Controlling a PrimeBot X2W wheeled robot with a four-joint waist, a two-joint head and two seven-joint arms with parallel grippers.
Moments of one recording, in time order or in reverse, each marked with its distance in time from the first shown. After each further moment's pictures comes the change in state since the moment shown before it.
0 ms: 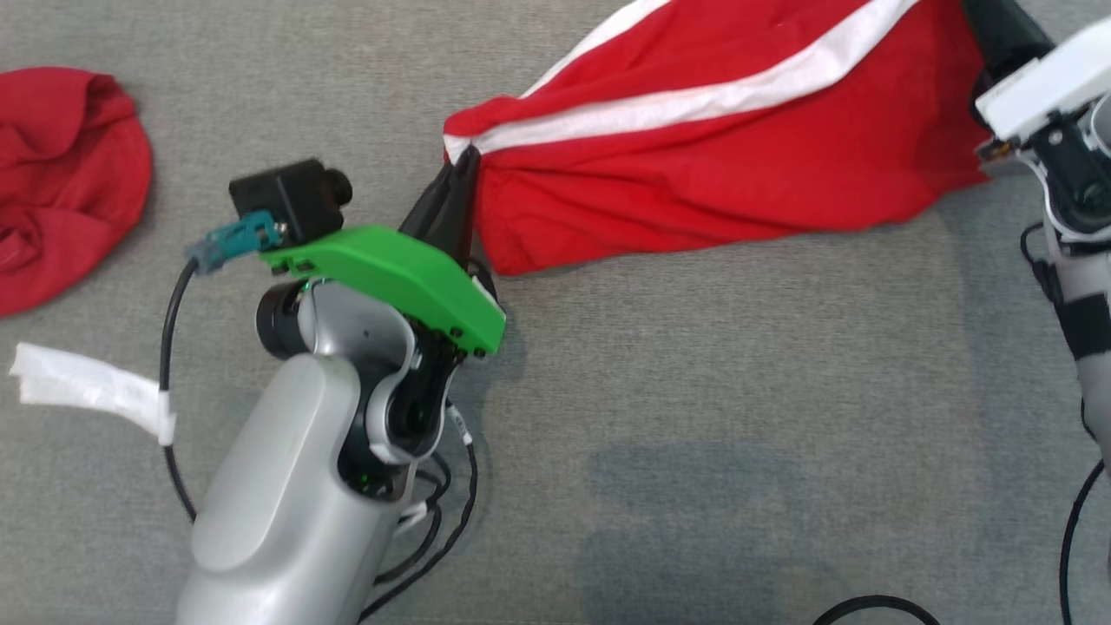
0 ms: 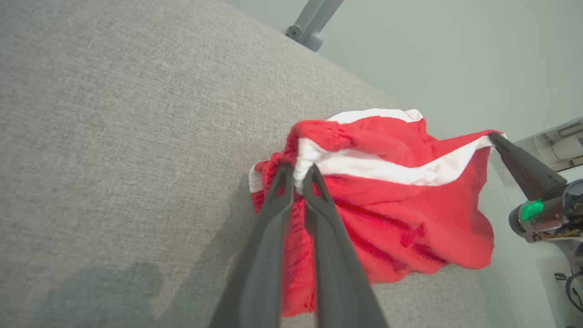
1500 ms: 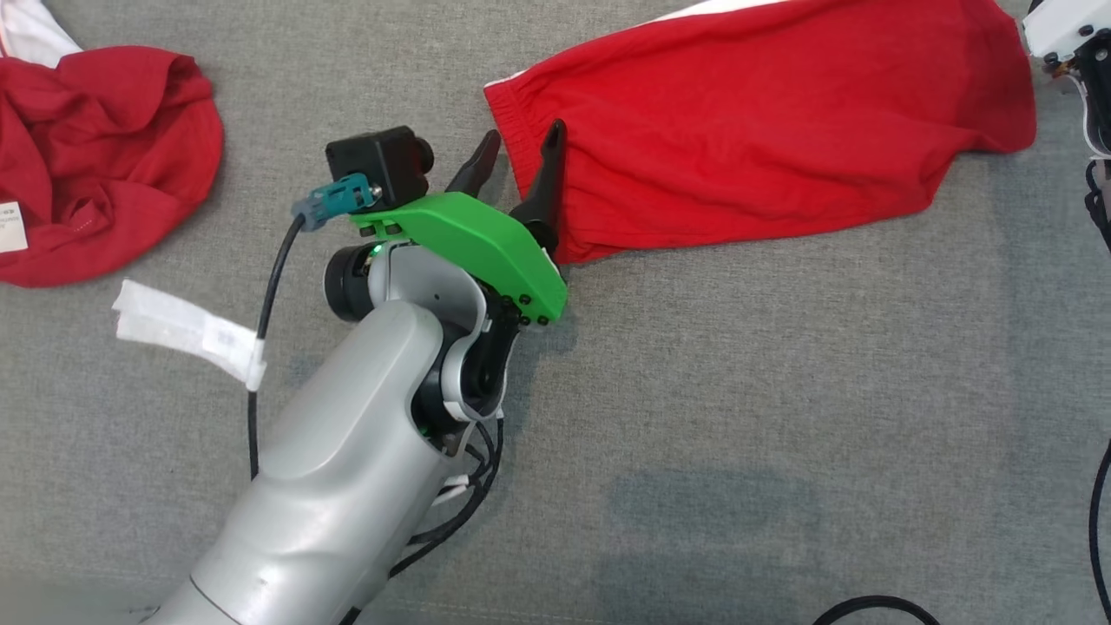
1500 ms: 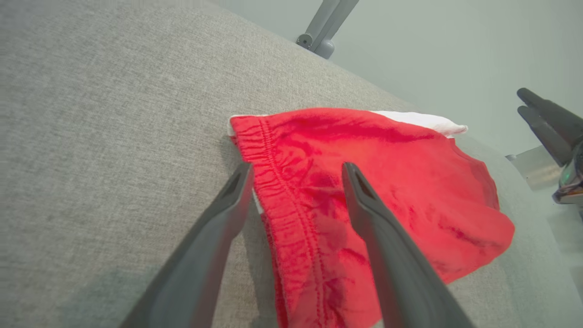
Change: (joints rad) left arm -0.230 -0.025 -0.234 0.334 -0.193 0.003 -0.205; right arm -0.261 -0.028 0.034 0.391 -0.287 0.000 -0.169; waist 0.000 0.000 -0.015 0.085
